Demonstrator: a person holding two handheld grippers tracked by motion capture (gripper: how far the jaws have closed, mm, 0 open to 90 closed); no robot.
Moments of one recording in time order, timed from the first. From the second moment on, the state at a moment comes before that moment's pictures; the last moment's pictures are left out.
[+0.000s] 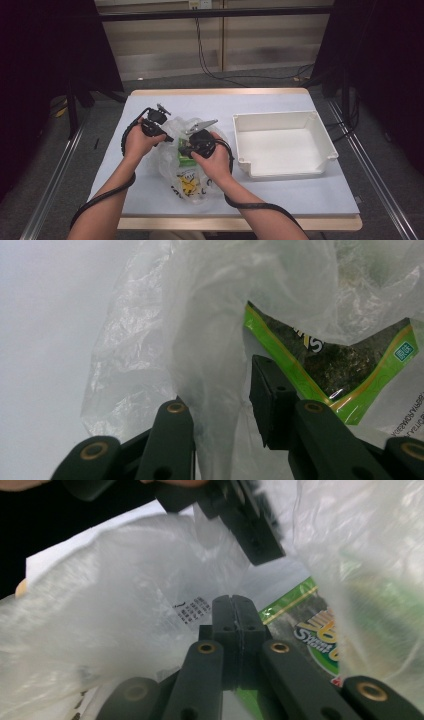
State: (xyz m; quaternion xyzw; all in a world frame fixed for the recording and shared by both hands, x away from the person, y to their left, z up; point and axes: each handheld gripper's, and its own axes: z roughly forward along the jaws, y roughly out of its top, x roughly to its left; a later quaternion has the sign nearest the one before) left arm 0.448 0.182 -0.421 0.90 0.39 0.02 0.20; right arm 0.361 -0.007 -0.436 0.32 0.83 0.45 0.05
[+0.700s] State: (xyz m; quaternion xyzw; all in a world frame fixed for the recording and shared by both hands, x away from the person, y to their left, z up) left arm 0.452 0.187 -0.423 0.90 0.40 0.02 0.20; right arm 0.354 0.028 -0.410 0.26 0.85 0.45 0.05
